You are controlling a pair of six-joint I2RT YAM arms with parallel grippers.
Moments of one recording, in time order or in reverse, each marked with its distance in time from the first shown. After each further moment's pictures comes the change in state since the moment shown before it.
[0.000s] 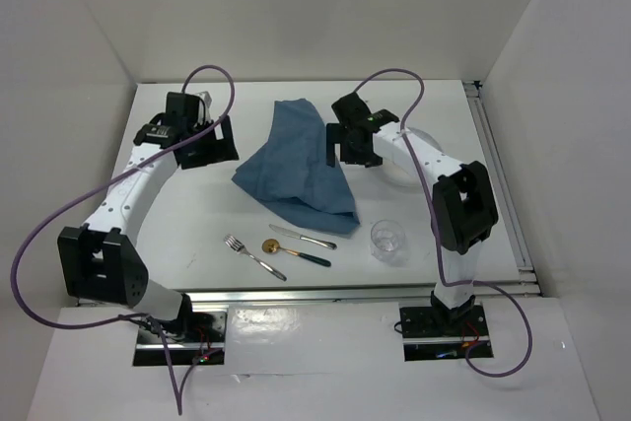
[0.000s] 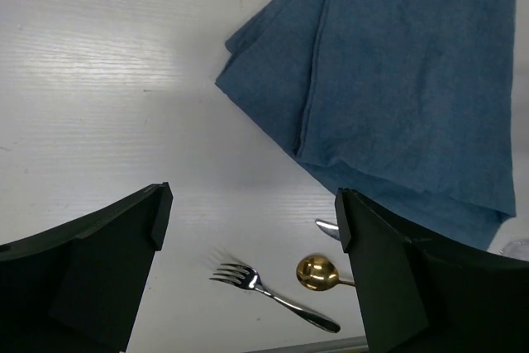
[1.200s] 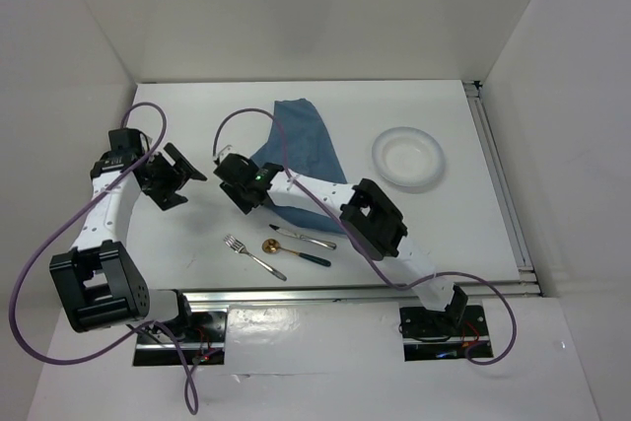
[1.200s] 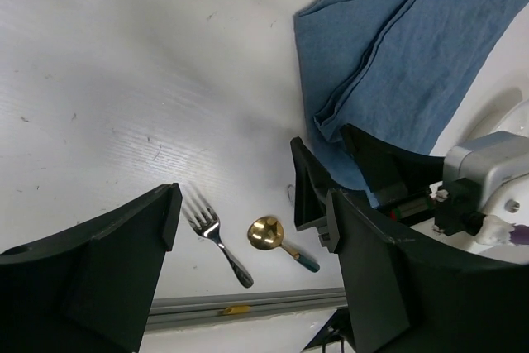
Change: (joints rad) left arm 0.400 -0.128 -0.285 -0.001 0.336 -0.261; right arm 0.519 0.499 0.451 0.166 0.139 -0.345
